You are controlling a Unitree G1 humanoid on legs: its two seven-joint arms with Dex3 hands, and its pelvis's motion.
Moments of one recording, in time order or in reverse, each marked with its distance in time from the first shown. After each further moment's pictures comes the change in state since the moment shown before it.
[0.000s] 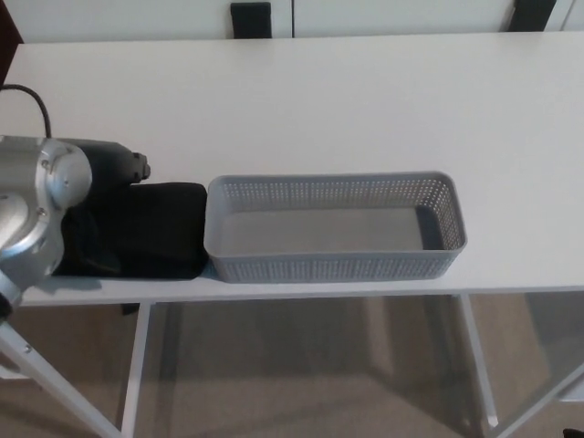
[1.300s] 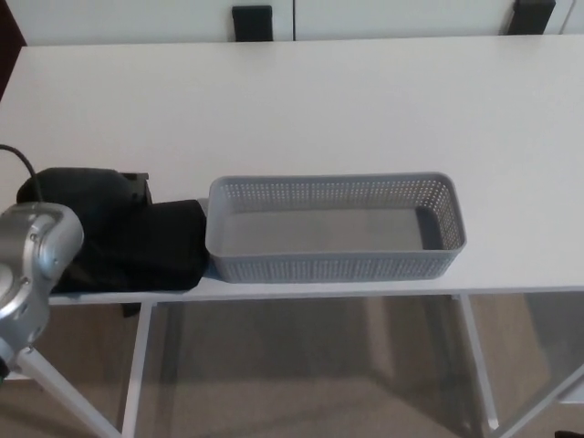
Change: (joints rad) left_arm 0.209 -0.061 0.182 0.084 0.035 -0.227 0.440; right_arm 0.002 0.000 -0.005 -0.013 0.003 -0.001 -0.004
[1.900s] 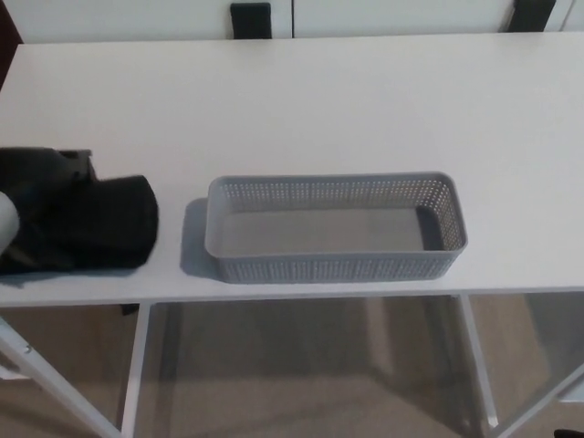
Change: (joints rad) left_arm -0.035 0.128 0.098 0.079 -0.032 -0.123 0.031; right_arm -0.008 -0.010 0.003 0.002 -0.002 0.001 -0.006
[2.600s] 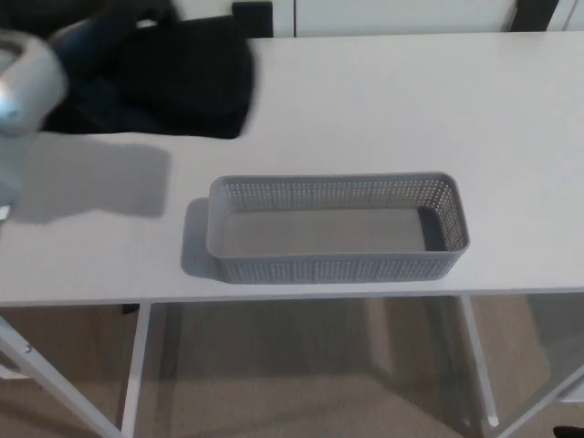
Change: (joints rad) left_arm -0.234 -0.145 0.048 -0.378 -0.077 0.110 -0.214; right_arm -0.022 -0.011 0.010 0.006 -0.008 0.021 -0.003
